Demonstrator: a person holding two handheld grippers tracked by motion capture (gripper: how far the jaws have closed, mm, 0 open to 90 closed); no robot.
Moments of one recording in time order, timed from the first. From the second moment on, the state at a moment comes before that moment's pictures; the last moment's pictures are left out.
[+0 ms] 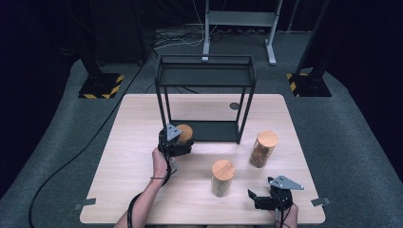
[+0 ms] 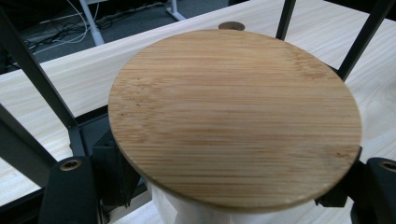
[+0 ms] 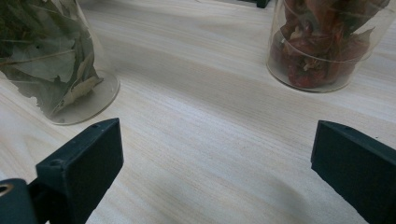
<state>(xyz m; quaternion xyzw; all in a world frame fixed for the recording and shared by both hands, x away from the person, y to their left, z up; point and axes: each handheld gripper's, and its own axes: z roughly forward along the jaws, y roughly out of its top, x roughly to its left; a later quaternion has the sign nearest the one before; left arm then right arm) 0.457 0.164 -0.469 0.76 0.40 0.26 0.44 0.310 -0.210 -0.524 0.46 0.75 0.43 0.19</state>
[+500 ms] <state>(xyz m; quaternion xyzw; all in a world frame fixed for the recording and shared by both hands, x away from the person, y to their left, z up) 0.466 0.161 -0.469 0.76 0.40 0.26 0.45 0.310 -0.210 -0.524 0.46 0.75 0.43 0.19</state>
